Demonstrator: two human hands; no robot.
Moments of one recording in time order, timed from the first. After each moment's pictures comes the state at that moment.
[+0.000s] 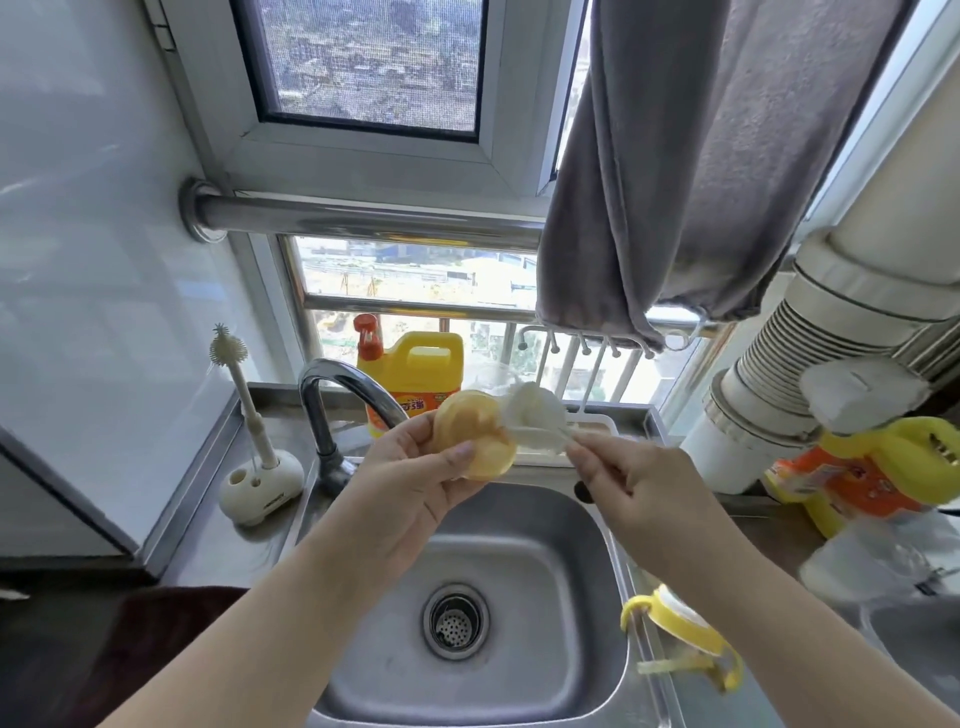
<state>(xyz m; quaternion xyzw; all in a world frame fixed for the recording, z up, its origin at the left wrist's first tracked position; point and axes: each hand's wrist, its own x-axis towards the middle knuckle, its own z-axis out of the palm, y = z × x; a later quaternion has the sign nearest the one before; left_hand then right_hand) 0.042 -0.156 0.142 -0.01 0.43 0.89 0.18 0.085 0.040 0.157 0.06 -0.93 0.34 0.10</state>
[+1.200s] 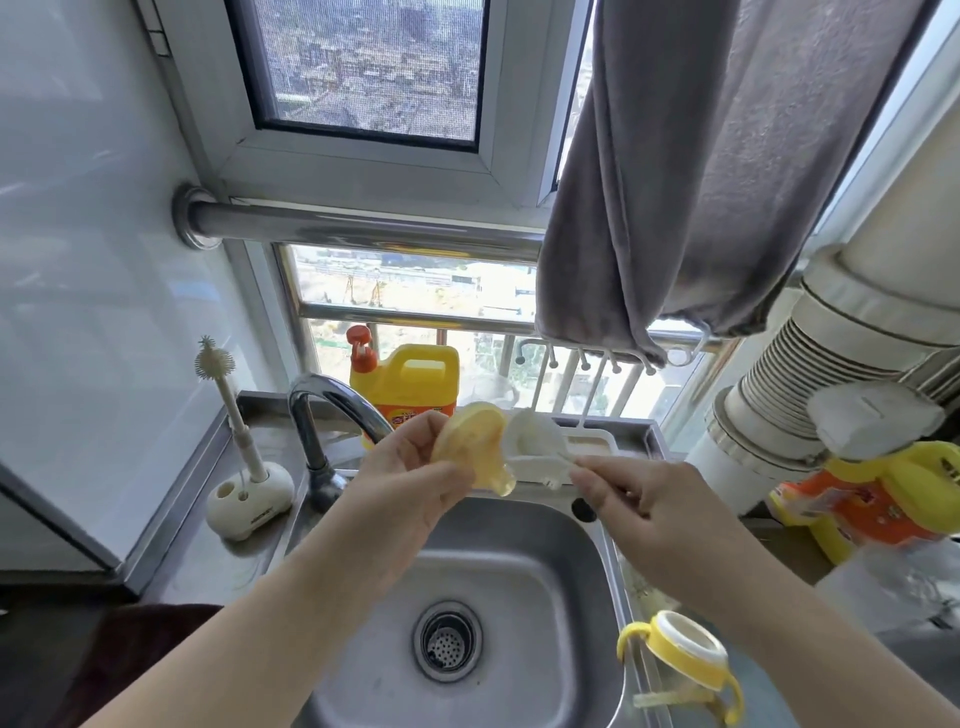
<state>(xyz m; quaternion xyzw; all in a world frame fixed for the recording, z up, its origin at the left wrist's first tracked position) 0.034 -0.150 0.150 0.04 0.51 0.84 0.18 0.072 0.065 0.162 0.08 -0.93 0.35 0.04</state>
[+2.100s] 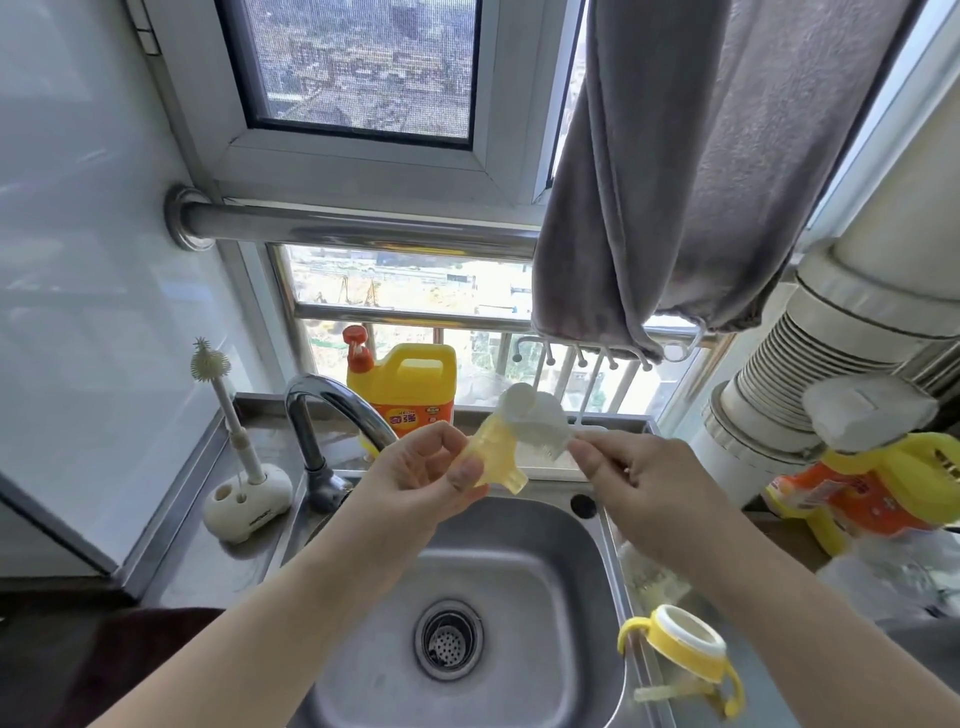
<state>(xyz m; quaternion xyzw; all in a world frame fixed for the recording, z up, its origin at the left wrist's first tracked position) 0.032 -0.151 0.134 0.07 0.62 0.77 0.17 0.064 0.054 0.170 0.06 -0.93 0.36 0.05</state>
